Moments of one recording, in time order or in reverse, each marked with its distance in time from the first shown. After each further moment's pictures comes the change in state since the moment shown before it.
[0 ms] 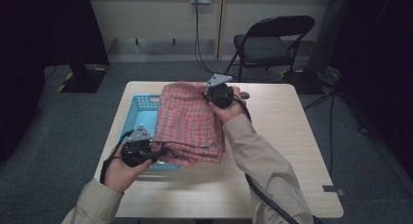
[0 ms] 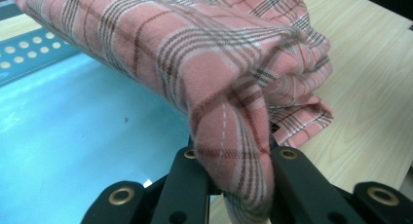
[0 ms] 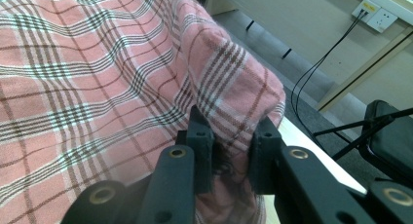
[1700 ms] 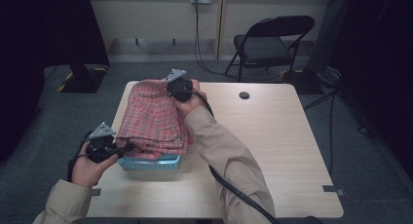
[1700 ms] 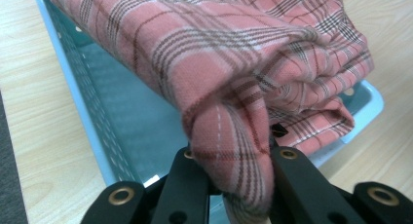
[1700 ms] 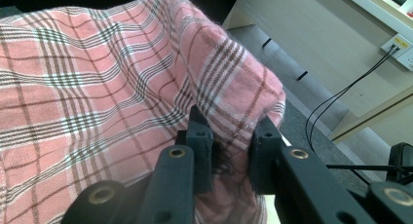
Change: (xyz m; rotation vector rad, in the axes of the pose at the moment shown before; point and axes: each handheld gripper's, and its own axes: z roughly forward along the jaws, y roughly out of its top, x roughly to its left) left arm 0.079 -0.046 -0.033 -0.002 0.134 -0.114; right arm 0.061 0.067 0.079 -0.017 0.035 -0.087
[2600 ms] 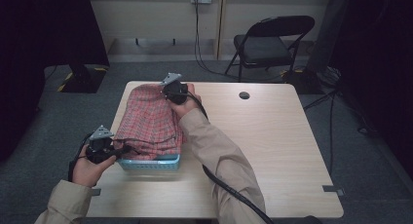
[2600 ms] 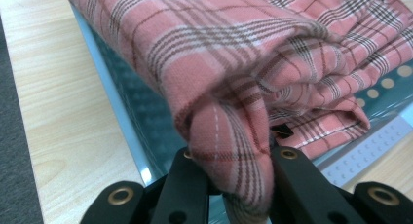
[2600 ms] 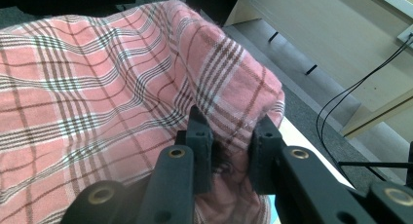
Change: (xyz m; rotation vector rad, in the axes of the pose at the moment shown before) left arm 0.019 -0.019 0.014 0.039 0.031 -0.028; right arm 0.009 -0.009 0.031 0.012 0.017 0.029
